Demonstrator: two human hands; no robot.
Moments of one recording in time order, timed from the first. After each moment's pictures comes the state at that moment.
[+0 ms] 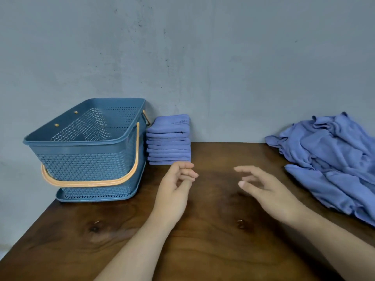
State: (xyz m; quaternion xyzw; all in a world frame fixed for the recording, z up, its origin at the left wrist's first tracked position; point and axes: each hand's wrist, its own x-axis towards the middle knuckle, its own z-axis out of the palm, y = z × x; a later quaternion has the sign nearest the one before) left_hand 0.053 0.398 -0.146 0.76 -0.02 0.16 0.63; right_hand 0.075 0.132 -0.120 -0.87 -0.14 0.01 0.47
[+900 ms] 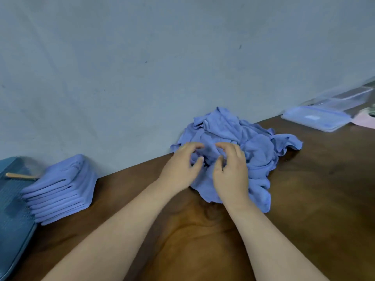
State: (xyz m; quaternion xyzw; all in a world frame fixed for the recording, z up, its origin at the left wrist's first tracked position) left_hand 0.169 0.072 -0.099 0.88 -0.35 0.11 0.31; right_hand 0.098 -0.075 -0.140 -0.78 0.06 -0.44 0.44
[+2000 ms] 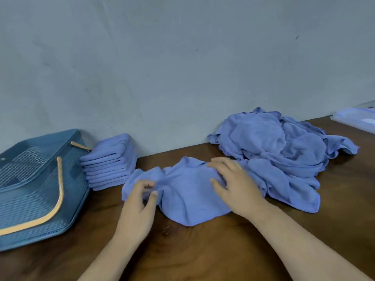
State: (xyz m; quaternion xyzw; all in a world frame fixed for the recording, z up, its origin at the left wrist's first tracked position) left_hand 0.058 0.274 -0.144 0.88 -0.04 0.17 0.44; right_hand 0.088 -0.023 -0.158 -0.90 -0.18 -0.23 0.32
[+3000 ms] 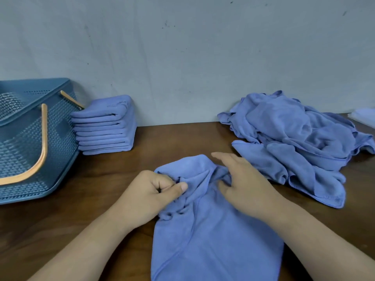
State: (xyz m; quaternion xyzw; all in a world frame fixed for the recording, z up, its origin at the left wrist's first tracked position) left_hand 0.053 0.289 -0.164 0.82 -0.21 -0.02 0.53; right_hand 0.065 0.018 -0.162 -0.94 -0.16 -0.07 0.28
